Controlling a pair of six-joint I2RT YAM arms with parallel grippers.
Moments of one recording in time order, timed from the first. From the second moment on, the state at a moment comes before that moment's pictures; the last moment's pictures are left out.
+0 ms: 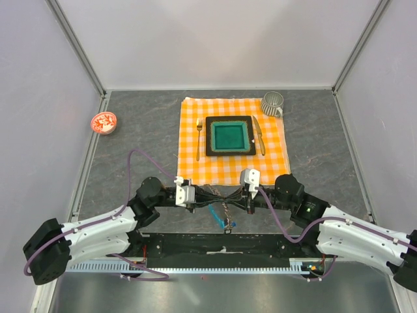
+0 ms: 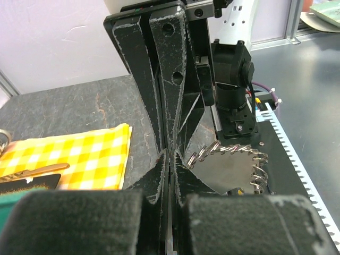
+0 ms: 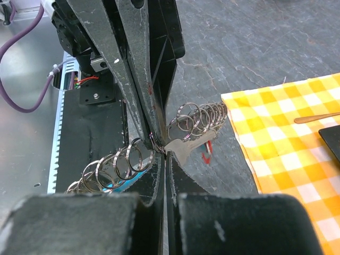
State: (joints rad) left arm -0.92 0.89 0.31 0.74 0.67 0.13; right arm 0.98 0.76 0.45 0.15 -0.41 -0.03
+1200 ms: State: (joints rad) left arm -0.92 0.91 0.20 1.07 0.62 0.08; right arm 0.98 0.56 0.39 0.12 -0.26 0.01
